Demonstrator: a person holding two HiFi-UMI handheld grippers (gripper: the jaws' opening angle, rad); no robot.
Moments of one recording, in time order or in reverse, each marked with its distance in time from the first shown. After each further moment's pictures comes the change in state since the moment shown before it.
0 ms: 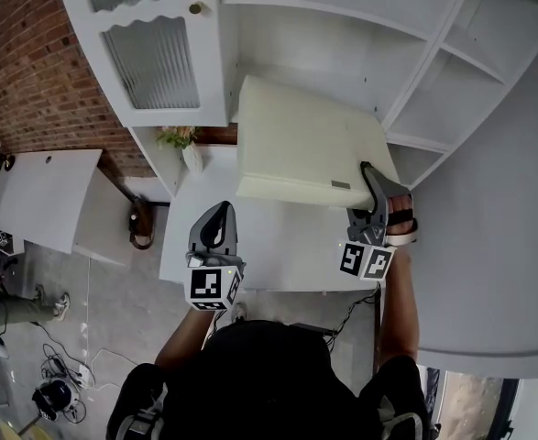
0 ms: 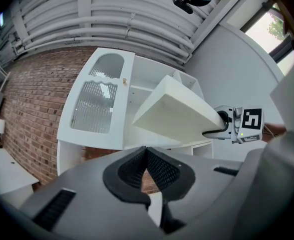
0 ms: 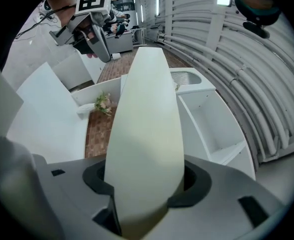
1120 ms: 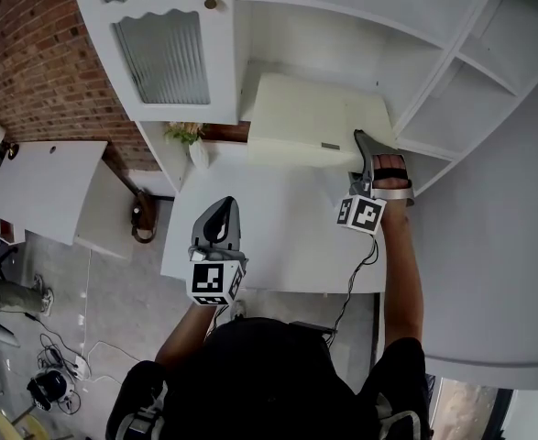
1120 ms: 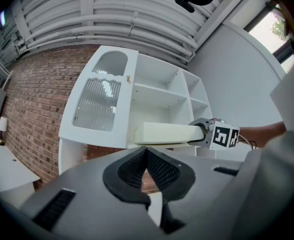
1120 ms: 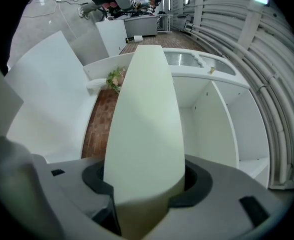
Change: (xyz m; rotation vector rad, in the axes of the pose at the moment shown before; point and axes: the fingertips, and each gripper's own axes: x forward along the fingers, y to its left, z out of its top) left arm 0.007 0.012 -0.005 -0.016 0.012 0.020; right arm 0.104 0.032 -0.034 -0.234 0.118 0.102
